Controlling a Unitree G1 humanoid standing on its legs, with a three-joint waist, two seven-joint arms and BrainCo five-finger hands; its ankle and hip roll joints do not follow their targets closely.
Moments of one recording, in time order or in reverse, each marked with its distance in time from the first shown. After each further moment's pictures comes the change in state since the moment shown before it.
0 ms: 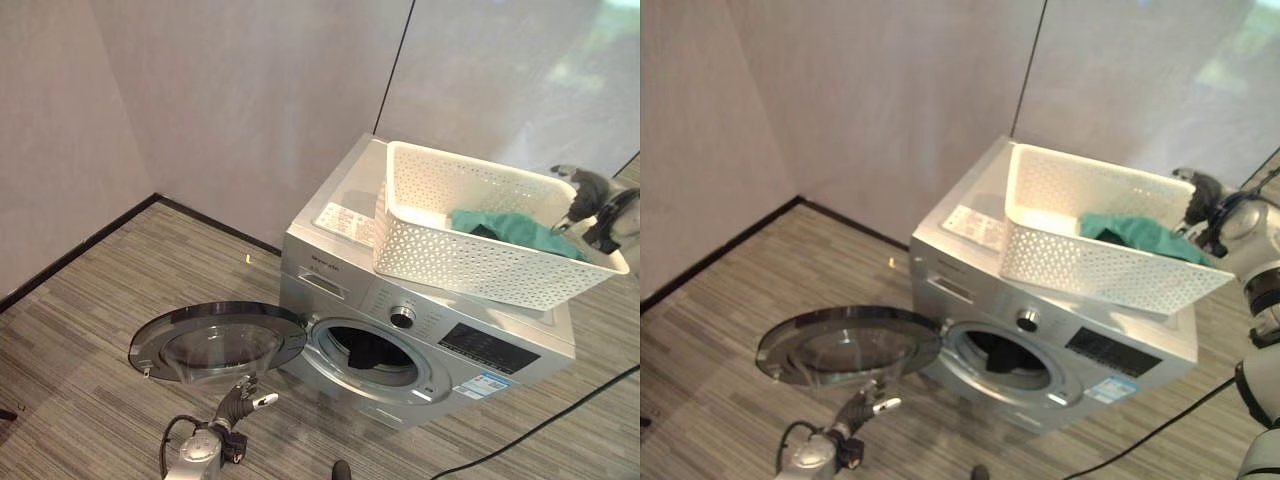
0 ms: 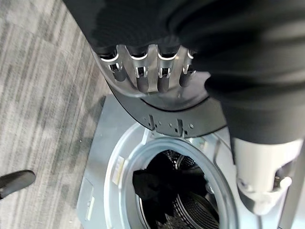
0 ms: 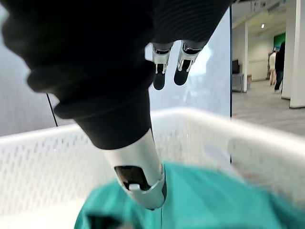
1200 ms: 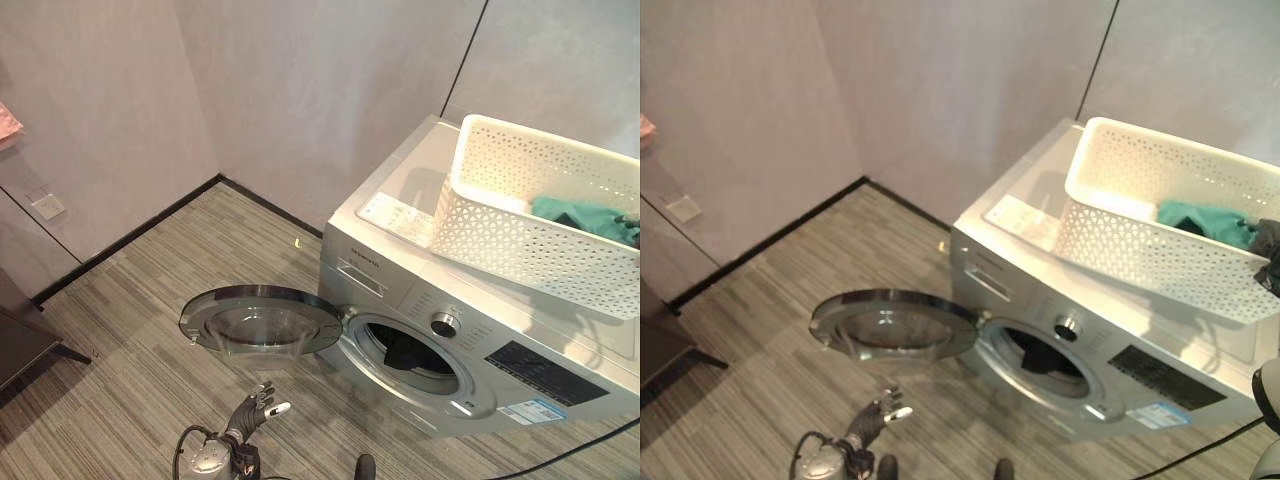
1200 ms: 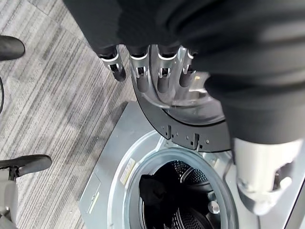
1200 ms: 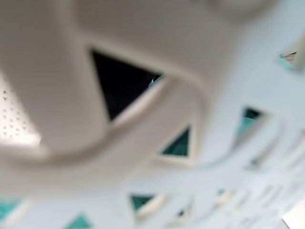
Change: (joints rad) left arm 0.043 -0.032 -0.060 -0.077 -0.077 0.025 -0.052; right arm 0.015 -0.103 -0.002 0.239 0.002 0.008 0.141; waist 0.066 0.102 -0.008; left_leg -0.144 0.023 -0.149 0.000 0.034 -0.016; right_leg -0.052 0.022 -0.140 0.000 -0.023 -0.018
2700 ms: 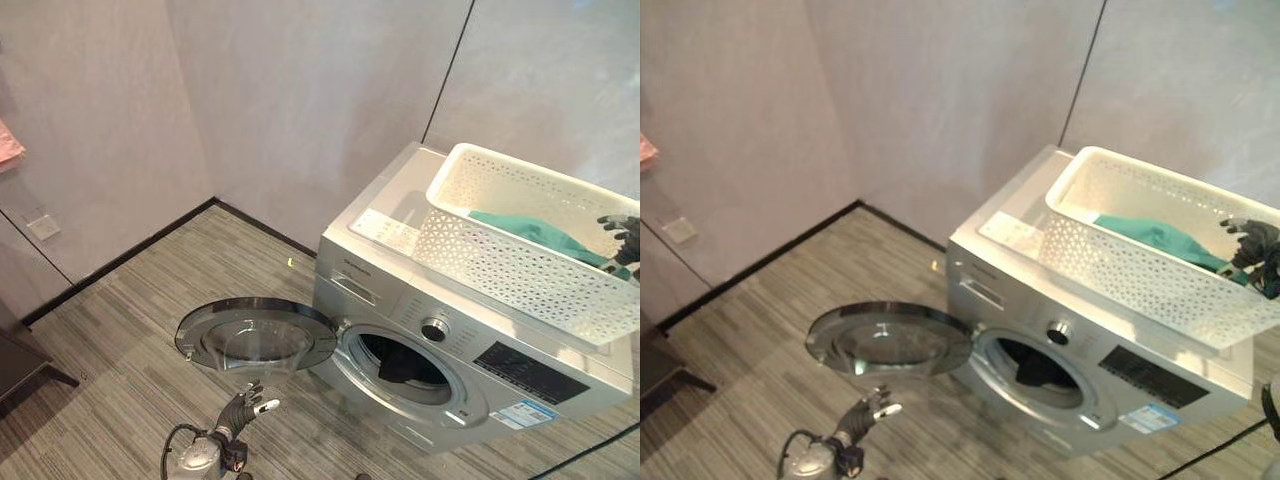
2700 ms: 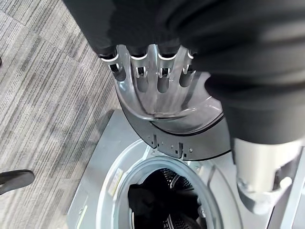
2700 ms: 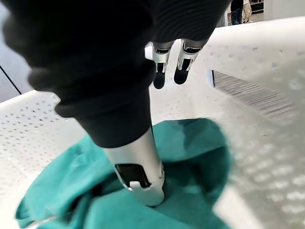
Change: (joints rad) left arm -0.005 0.021 0.038 0.040 0.008 -0.003 -0.006; right arm 0.052 0.016 -0.075 -0.087 0.144 -0.002 0.014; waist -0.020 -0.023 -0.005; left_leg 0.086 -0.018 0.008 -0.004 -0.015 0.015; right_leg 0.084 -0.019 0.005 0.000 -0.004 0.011
